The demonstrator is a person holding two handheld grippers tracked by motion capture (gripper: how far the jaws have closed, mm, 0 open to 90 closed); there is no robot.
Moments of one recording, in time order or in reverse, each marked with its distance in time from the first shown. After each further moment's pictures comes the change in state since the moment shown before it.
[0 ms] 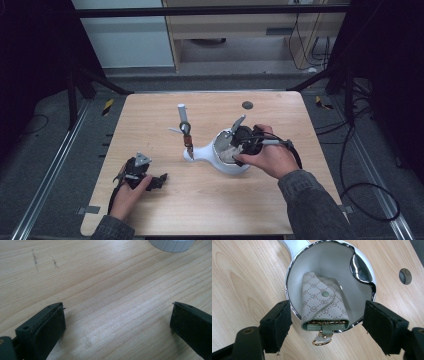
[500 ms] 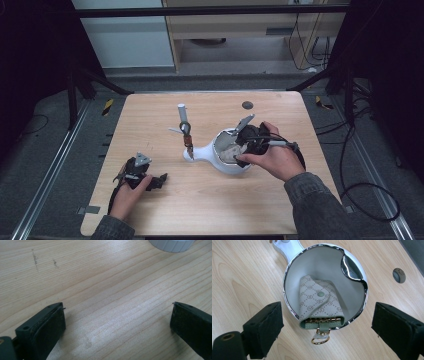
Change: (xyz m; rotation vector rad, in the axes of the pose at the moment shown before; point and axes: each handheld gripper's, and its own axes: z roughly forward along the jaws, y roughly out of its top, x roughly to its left) left arm 0.000 0.000 0.000 0.000 0.000 0.000; right arm -0.004 -0.010 -0.009 -0.063 -0.010 0.062
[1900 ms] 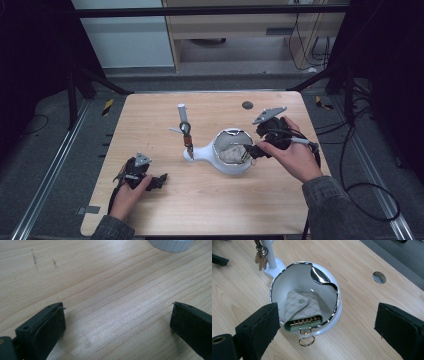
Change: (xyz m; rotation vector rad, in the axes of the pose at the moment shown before) left arm 0.000 0.000 0.000 0.003 -0.002 0.004; right arm -0.031 -0.028 -0.027 -0.188 -0.019 0.188
